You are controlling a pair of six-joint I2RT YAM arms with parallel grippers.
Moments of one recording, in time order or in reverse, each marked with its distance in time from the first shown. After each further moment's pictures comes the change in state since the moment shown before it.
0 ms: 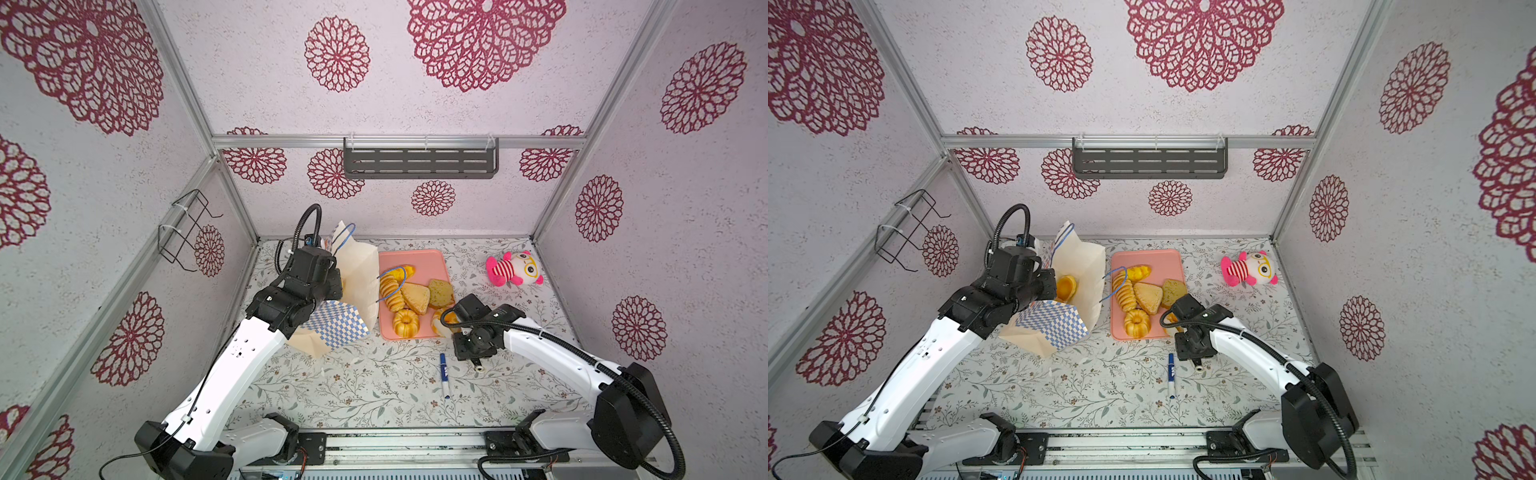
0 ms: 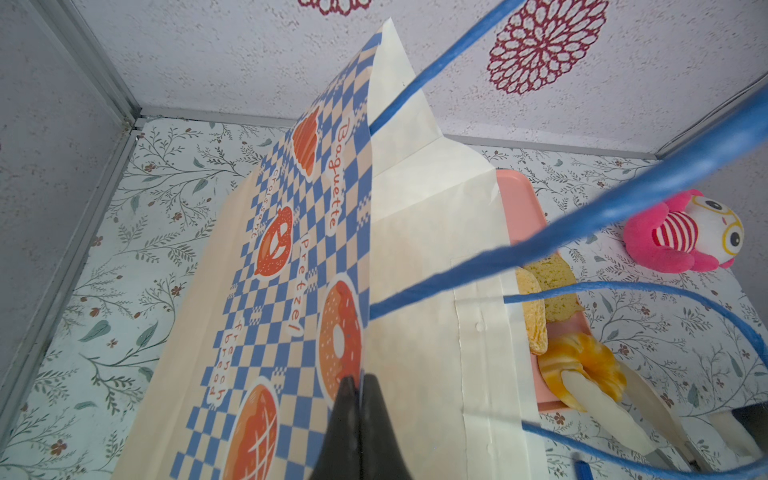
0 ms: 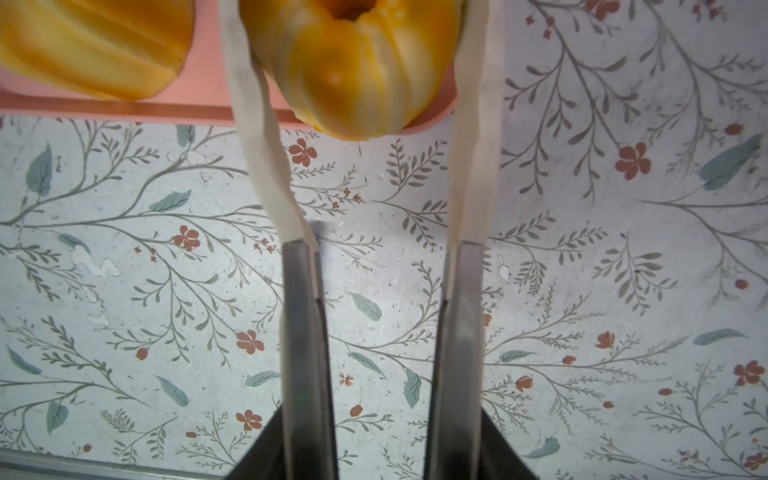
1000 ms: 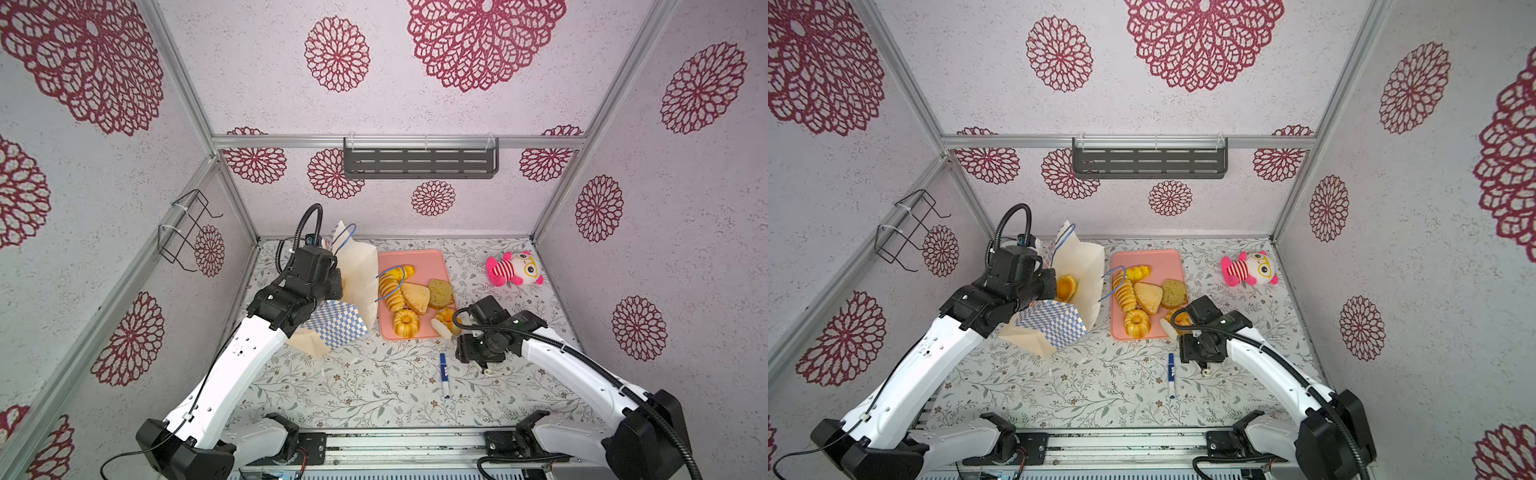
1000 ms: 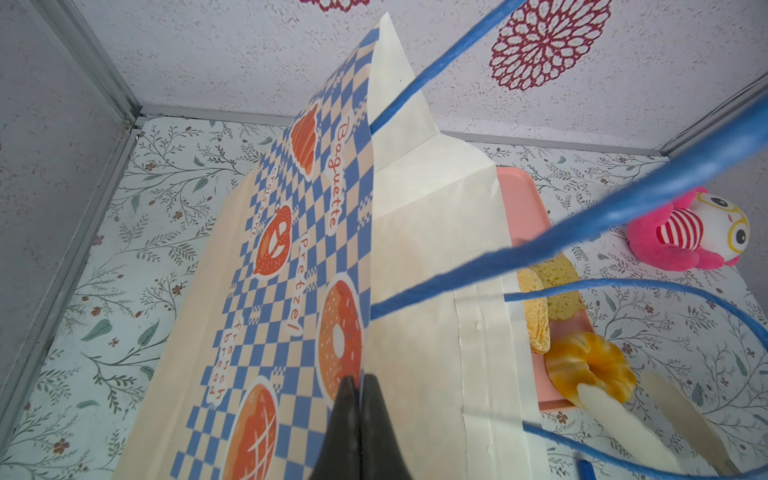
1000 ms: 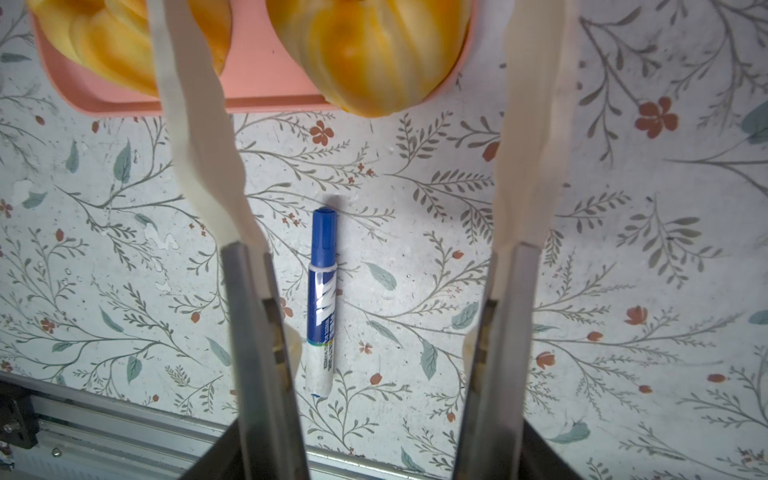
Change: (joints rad) left arm 0.000 0.010 0.005 -0.006 -0.001 0.000; right arm -0.060 -0.128 -0.055 -0.008 -0.115 0.003
